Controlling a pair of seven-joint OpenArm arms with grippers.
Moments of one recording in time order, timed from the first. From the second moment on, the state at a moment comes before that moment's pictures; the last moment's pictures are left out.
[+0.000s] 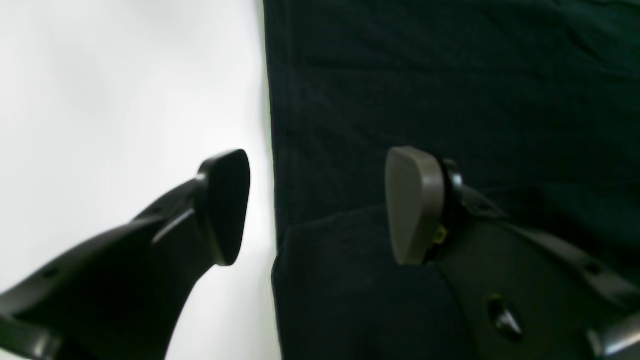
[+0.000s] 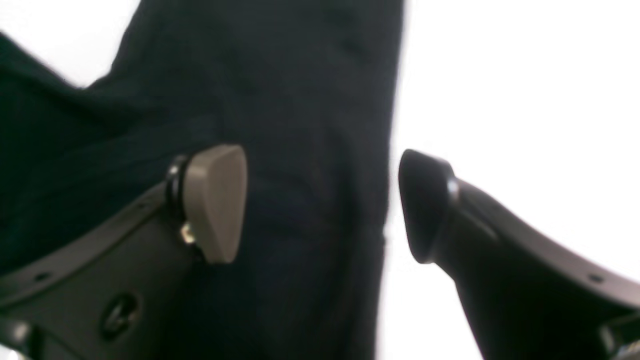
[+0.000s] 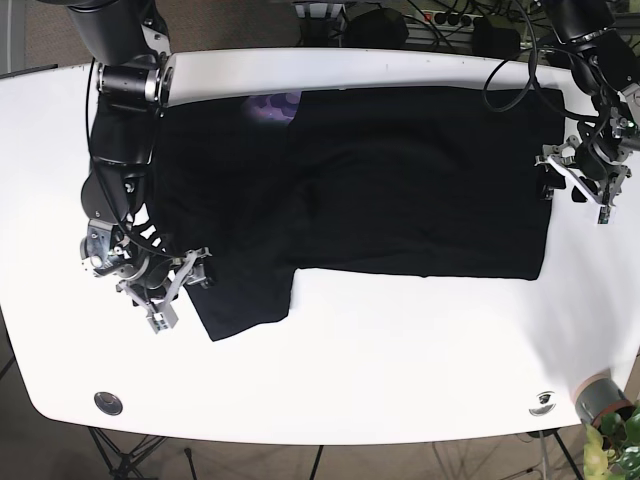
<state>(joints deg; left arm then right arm) 9.0 -22.6 -32.7 92.6 -29.6 -29.4 54.0 26.5 11.8 11.8 61.5 7.5 36.8 -43.5</state>
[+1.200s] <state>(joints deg) -9.6 -21.0 -26.3 86.0 -11.6 -29.2 53.7 30.8 10.8 11.8 37.8 8.8 36.4 -27.2</state>
